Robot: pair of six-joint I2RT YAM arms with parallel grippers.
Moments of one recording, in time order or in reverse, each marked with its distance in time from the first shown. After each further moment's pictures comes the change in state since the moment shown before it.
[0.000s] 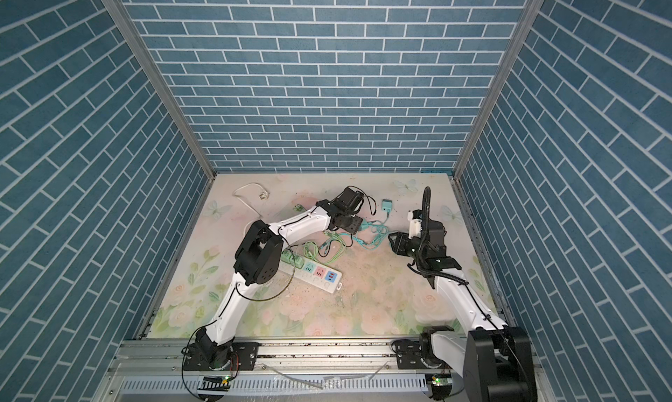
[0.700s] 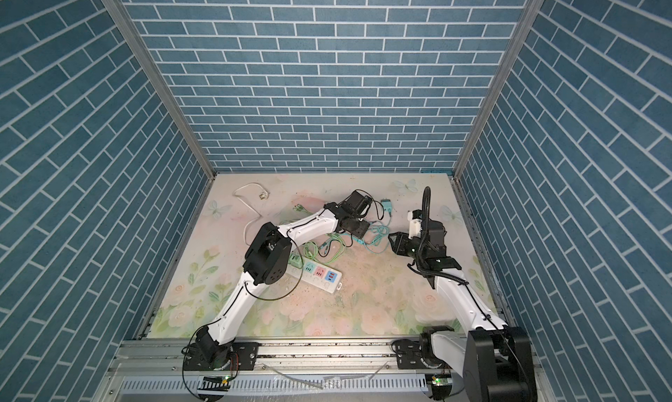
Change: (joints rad) left arm -0.027 0.110 0.122 -0.035 0.050 0.026; right arm -0.001 -0.001 0.000 -0.001 -0.001 -0.005
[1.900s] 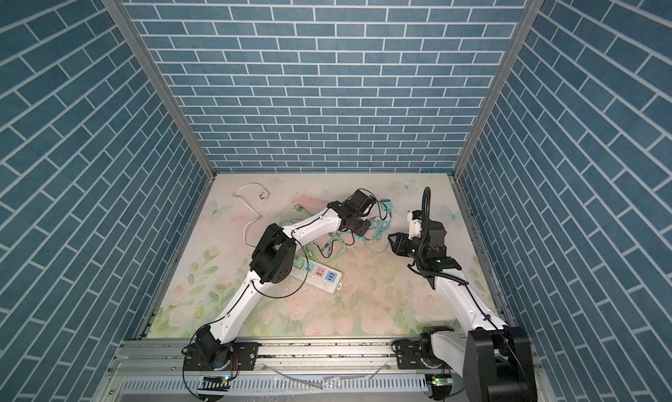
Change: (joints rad) left arm 0.002 0.076 0.123 -0.045 0.013 0.063; right arm -0.002 0.000 -0.004 -0.005 -0.008 -0.003
